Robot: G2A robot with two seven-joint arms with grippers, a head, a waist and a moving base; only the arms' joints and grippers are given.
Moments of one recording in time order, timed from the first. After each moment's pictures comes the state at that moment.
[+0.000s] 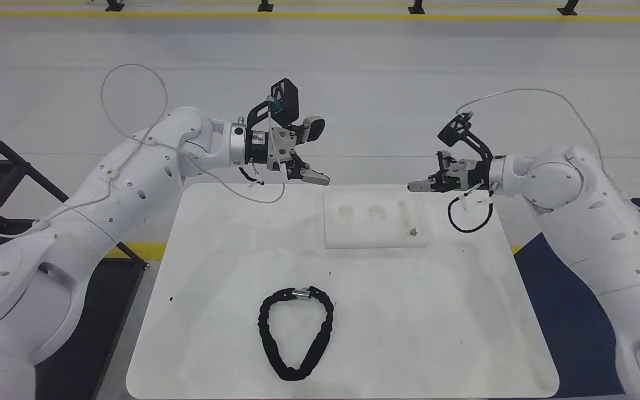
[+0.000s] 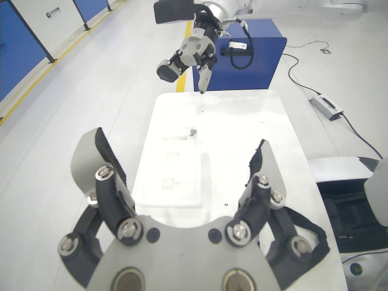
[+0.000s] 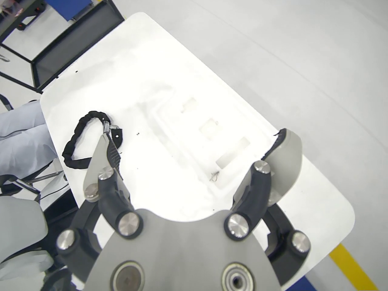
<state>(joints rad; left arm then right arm) 0.06 -1.01 -0.17 -1.02 0.48 -1.01 0.06 -0.45 -0.92 0.79 -1.07 -0.23 -0.61 0.89</state>
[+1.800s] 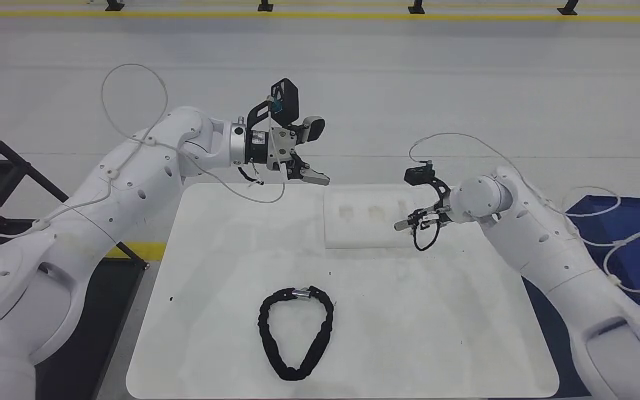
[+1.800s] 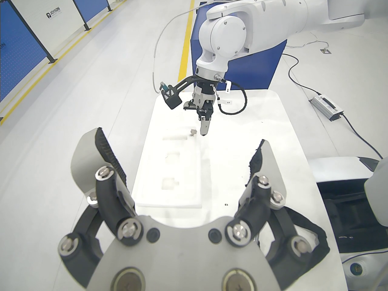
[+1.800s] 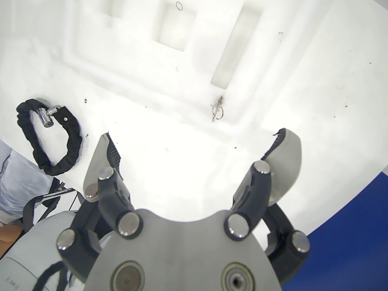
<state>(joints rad) 0.06 -1.01 -0.17 -1.02 0.48 -1.01 0.06 -0.43 -1.07 0.57 -0.95 -0.32 -0.11 1.12</state>
